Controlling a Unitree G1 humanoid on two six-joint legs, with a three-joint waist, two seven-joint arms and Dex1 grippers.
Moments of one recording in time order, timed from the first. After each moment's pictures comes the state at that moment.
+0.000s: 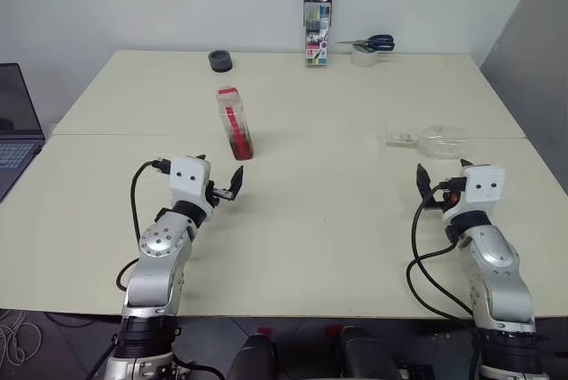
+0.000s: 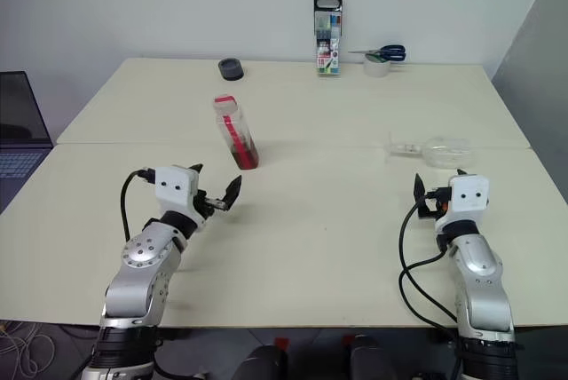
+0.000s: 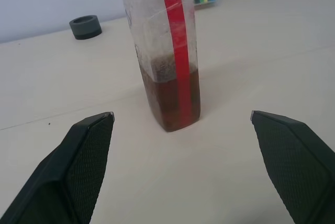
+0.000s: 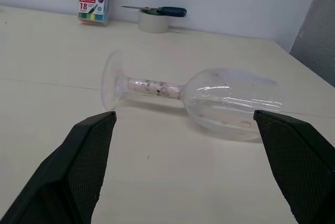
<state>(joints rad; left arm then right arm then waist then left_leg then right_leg) -0.20 0.32 0.12 -0.13 -0.14 0.26 -0.28 -0.11 -0.28 -0.20 -0.19 0.14 0.18 0.15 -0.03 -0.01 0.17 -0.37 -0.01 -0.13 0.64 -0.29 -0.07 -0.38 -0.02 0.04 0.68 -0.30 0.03</state>
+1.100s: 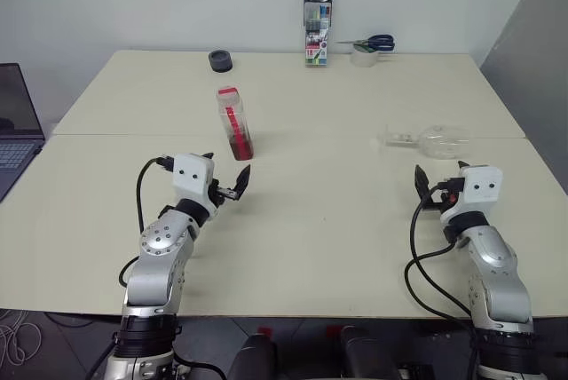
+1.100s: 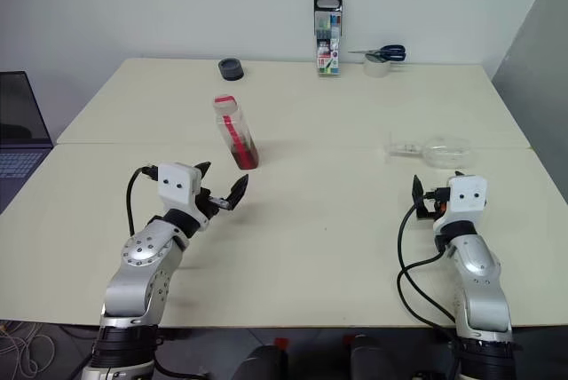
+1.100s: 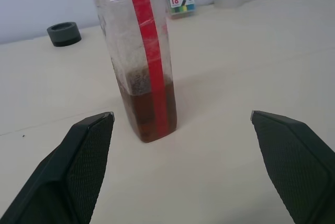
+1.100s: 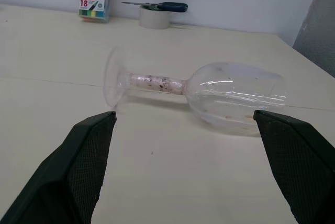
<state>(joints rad) -0.20 0.32 0.11 -0.15 -0.18 0.28 -0.34 -0.11 -0.27 -0.20 -0.20 0.14 0.20 0.16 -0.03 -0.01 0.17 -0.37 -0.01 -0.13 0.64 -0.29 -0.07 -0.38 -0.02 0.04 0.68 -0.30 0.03</state>
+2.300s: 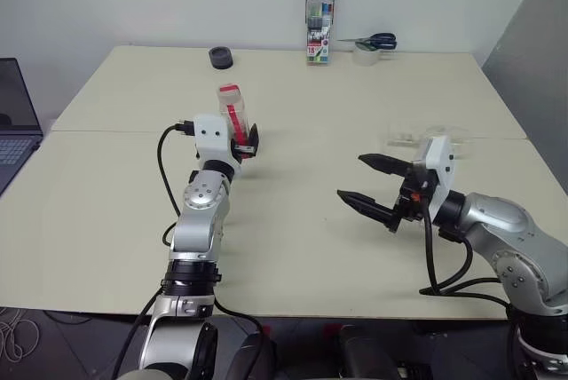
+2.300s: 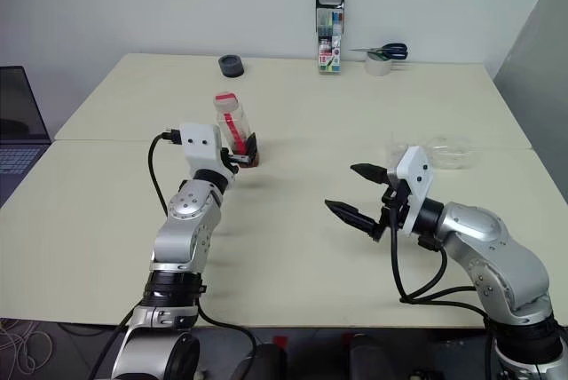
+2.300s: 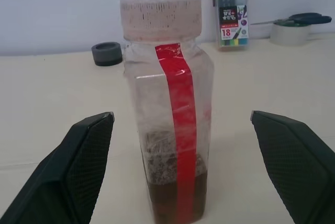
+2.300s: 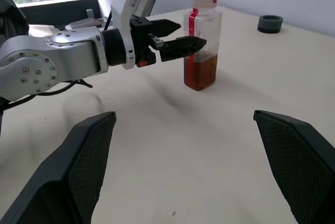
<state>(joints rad) -0.54 0.17 0.09 0.13 -0.06 0.25 -0.04 -0.30 -0.59 -0.04 -0.54 0.65 0.66 0.67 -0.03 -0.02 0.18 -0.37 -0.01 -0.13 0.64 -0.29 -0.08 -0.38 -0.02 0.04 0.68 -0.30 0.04</state>
